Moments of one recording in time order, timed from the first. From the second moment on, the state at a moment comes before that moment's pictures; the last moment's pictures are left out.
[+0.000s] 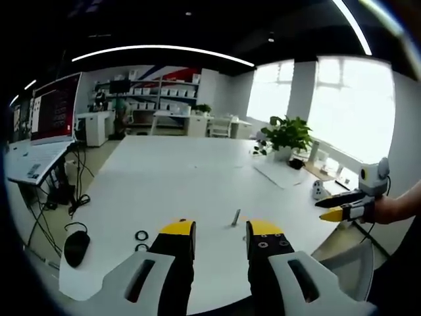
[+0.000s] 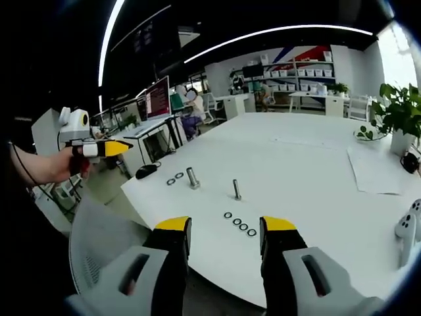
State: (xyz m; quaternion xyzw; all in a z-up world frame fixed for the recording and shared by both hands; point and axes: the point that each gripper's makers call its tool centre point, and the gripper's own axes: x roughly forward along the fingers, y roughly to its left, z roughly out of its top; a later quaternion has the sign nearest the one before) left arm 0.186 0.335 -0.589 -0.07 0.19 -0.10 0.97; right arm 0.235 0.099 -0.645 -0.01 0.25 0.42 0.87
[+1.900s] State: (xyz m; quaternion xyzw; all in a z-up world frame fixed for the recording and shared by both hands) left arm 0.205 0.343 -0.620 -0.08 0.24 -0.09 0.96; right arm 0.242 0.102 -0.664 -0.02 0.27 0.42 0.87
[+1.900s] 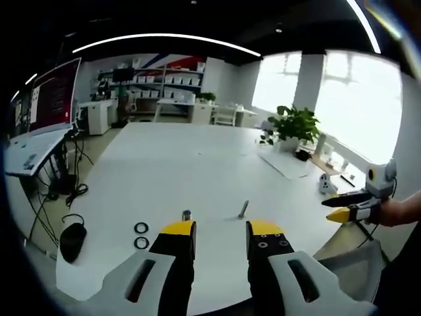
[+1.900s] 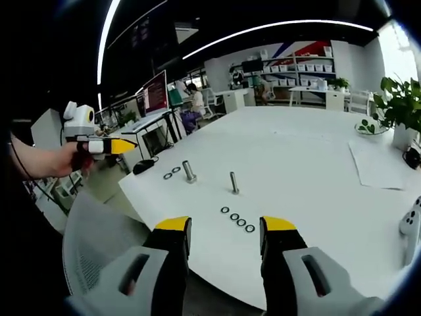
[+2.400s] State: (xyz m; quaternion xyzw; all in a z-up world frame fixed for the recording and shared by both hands) left arm 0.201 0.350 -0.630 -0.08 0.26 -0.07 0.96; right arm 0.239 0.099 -0.666 -0.02 0.27 0.41 0.87
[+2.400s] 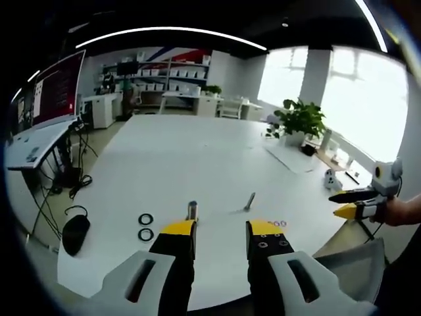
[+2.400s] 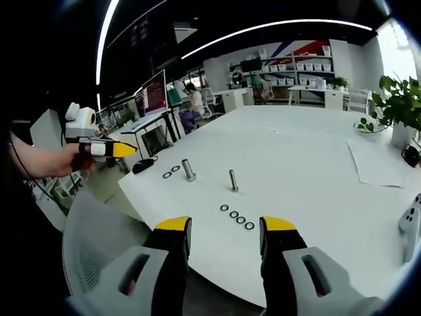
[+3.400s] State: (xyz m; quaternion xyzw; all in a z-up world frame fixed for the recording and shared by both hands) left arm 0.206 0.393 -0.680 -0.10 0.32 -0.05 0.94; right arm 0.239 0.118 -0.678 -0.04 0.29 0.43 0.86
